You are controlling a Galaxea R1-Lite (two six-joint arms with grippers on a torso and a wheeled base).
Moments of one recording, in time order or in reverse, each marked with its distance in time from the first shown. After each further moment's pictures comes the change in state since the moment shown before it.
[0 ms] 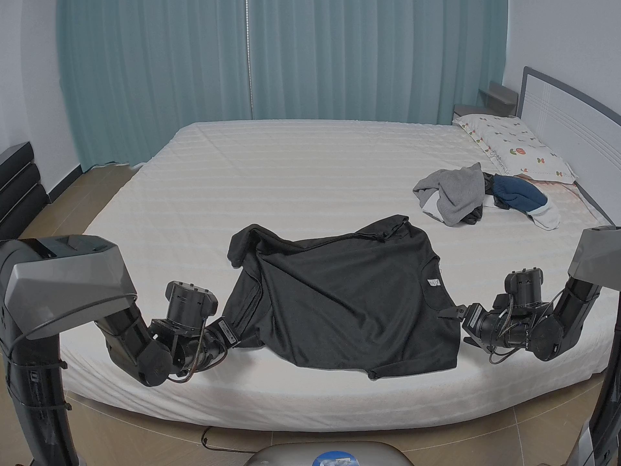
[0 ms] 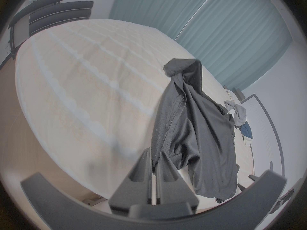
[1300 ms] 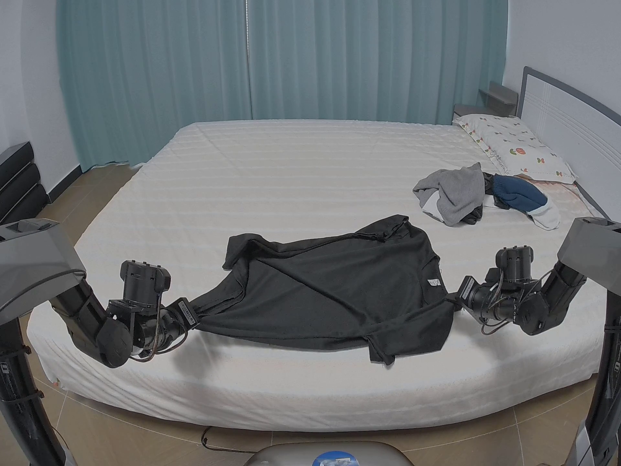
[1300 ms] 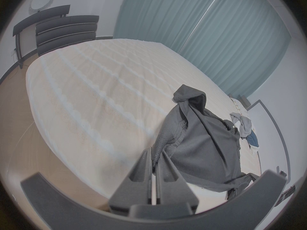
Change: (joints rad) left arm 0.156 -0.119 0.035 0.042 0.007 0.128; right arm -0.027 0.091 -0.313 0.106 -0.008 -0.035
